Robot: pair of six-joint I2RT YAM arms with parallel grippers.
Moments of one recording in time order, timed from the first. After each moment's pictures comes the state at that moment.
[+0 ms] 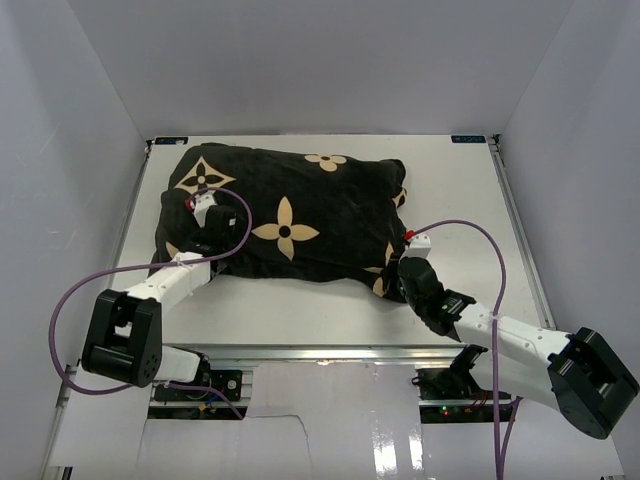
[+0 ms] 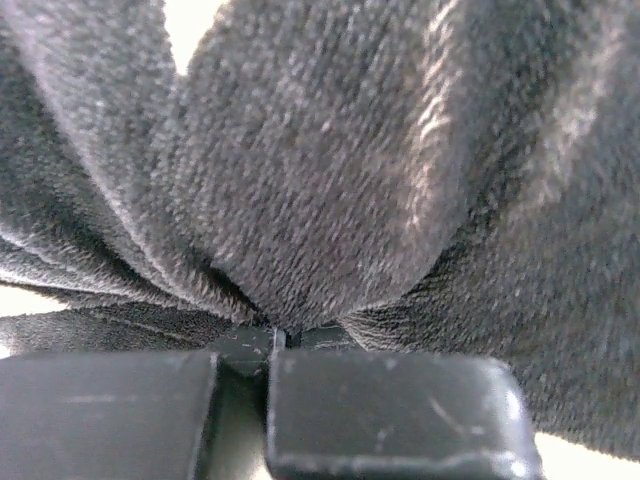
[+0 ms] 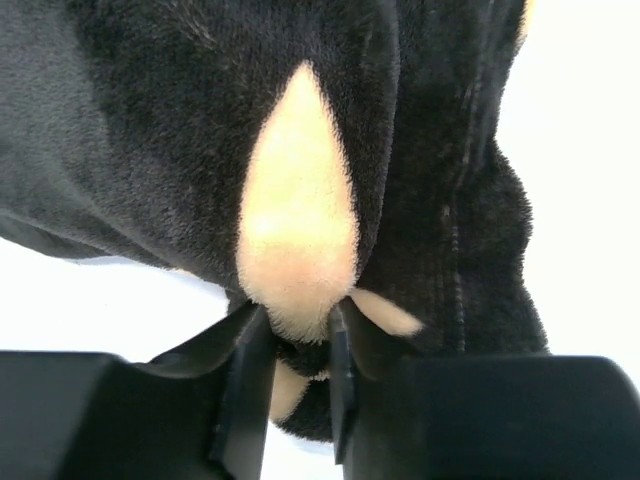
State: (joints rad) left arm -0.27 1.36 0.71 -0.11 -0.36 -0.65; right arm 0.76 1.03 0.35 0.13 0.39 0.49
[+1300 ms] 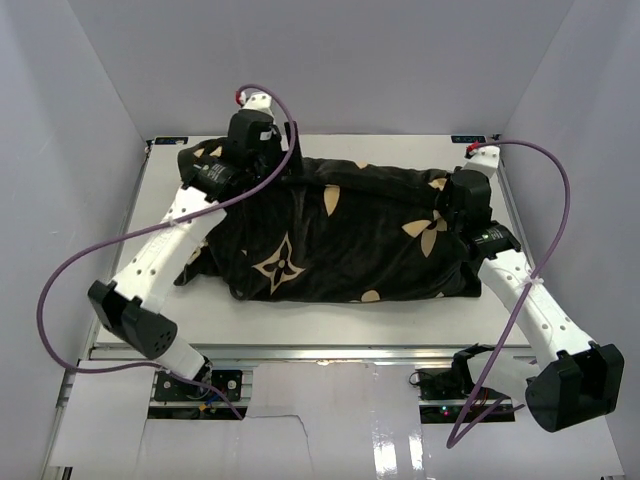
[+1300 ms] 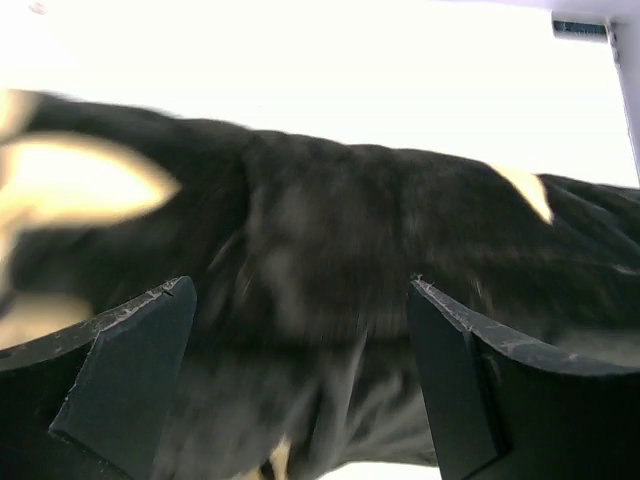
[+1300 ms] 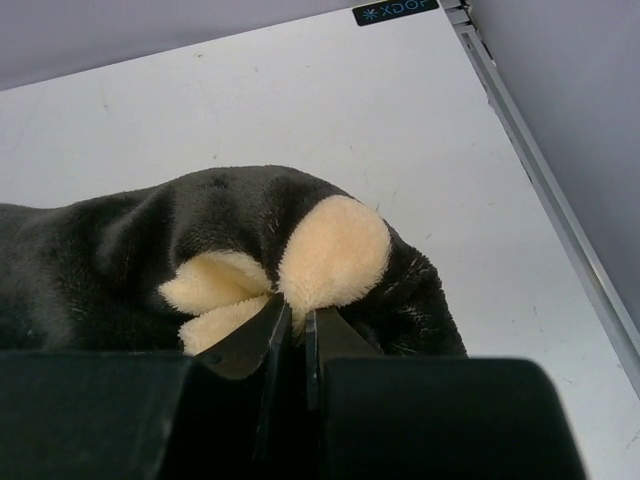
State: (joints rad) left arm -0.55 1.58 1.76 -0.72 -0.25 -0.42; right arm 0.34 1.12 0.97 -0.21 0.50 0.25
